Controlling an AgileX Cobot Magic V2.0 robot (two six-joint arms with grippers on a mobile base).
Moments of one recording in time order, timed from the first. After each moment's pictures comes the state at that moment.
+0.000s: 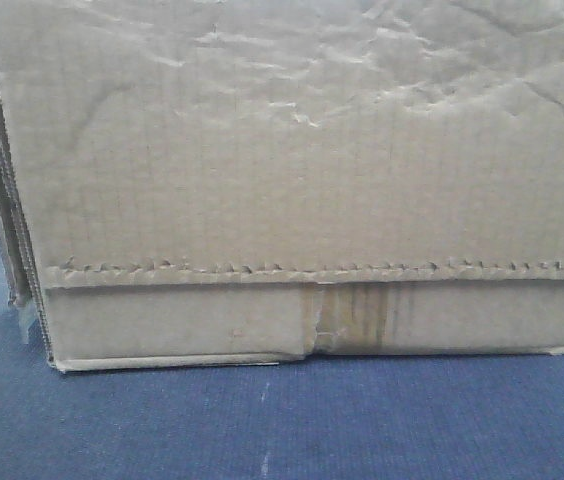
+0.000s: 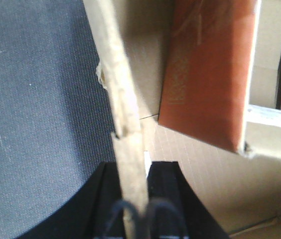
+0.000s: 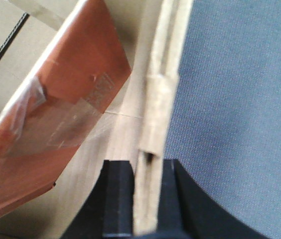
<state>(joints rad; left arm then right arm) -0.35 1.71 -1.65 -0.01 1.22 -0.19 0.24 1.50 -1.34 0.18 1.00 -0.09</state>
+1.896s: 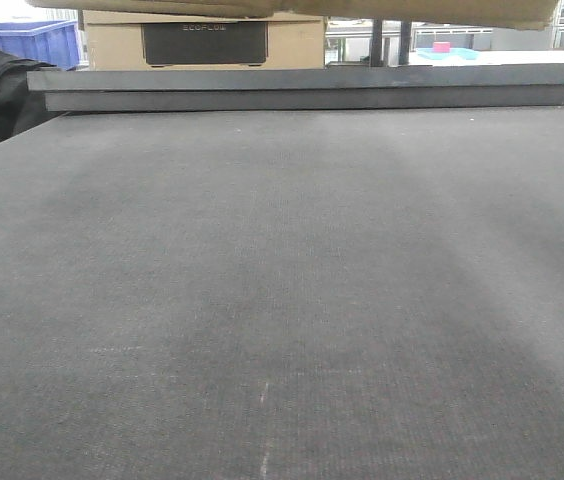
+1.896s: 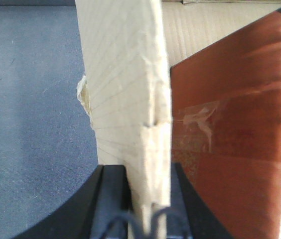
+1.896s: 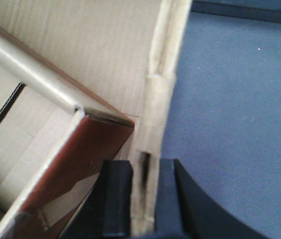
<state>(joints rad) -0.35 1.54 -2.14 0.02 1.28 -0.22 0.24 1.32 -1.73 0.18 1.08 -0.07</state>
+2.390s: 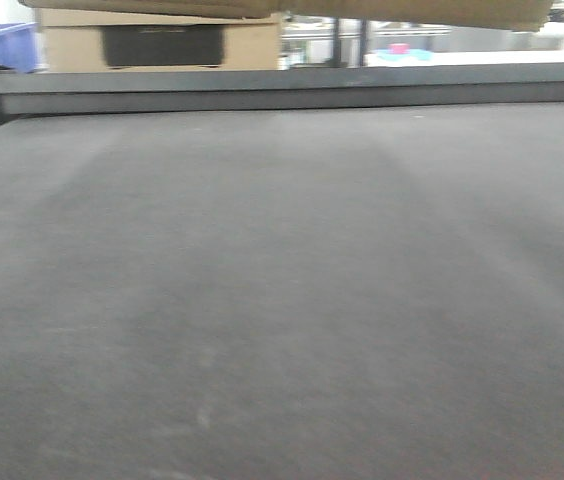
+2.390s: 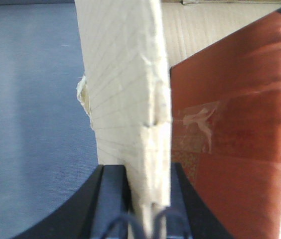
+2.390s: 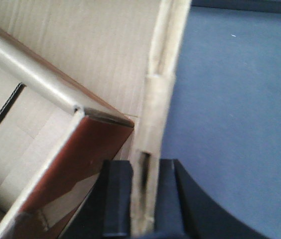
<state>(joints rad) -0.35 1.54 -2.14 0.03 1.28 -0.22 0.24 1.32 -1.73 0.19 1.08 -0.07</state>
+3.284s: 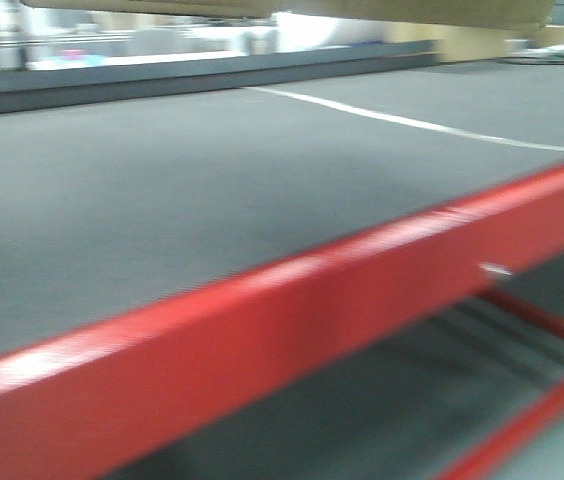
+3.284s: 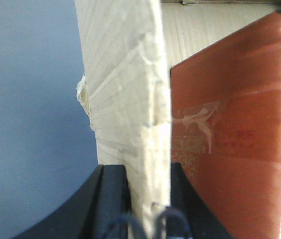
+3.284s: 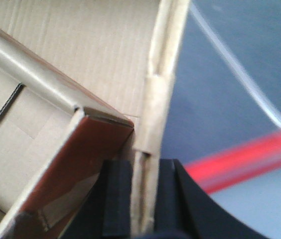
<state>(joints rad) -0.35 1.54 -2.14 0.03 1.28 -0.22 0.24 1.32 -1.73 0.19 1.08 -0.07</state>
